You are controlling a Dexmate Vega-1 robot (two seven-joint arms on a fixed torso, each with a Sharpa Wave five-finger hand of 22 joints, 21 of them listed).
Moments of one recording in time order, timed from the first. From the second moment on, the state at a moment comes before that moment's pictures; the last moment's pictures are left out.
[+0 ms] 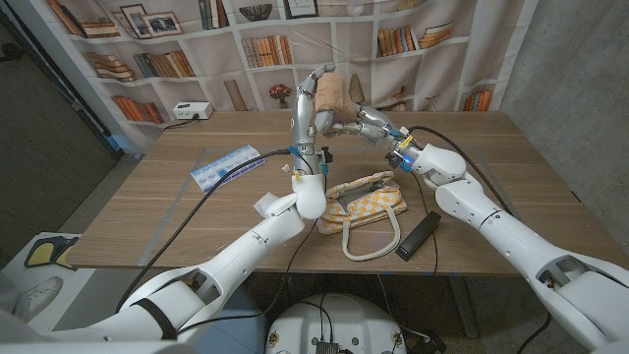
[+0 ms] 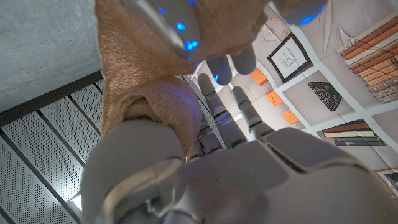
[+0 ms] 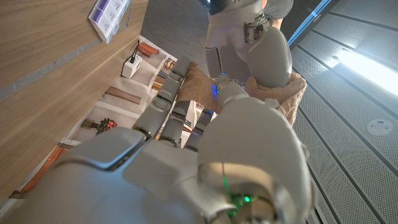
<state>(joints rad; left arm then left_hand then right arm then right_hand) 0.68 0.20 0.67 -1.28 0.52 -0.59 1.11 0.87 0.22 0.72 0.07 0.18 0.45 -0.14 0.57 0.45 0.49 -0.21 0.87 0.72 0.66 -0.21 0.36 0.70 0.07 0.08 0.91 0.19 -0.68 -0.52 -0.54 -1.40 0.66 0.45 0.62 1.26 0.18 0.25 -0.13 0.18 0.33 -0.21 0.25 0.21 0.37 -0.20 0.38 0.27 0.51 -0.05 0.58 0.51 0.67 -0.06 0.45 0.23</state>
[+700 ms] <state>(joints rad) 0.69 0.21 0.67 -1.29 0.53 -0.59 1.11 0.88 0.22 0.72 0.07 0.18 0.45 -0.14 0.57 0.44 0.49 -0.21 0.87 0.72 0.66 -0.21 0.36 0.70 0.07 0.08 0.91 0.19 -0.71 -0.51 -0.52 -1.42 0.68 0.43 0.56 1.33 0.16 0.27 -0.14 0.18 0.72 -0.14 0.36 0.32 0.67 -0.14 0.65 0.53 0.82 -0.10 0.61 0.80 0.67 -0.06 0.94 0.43</state>
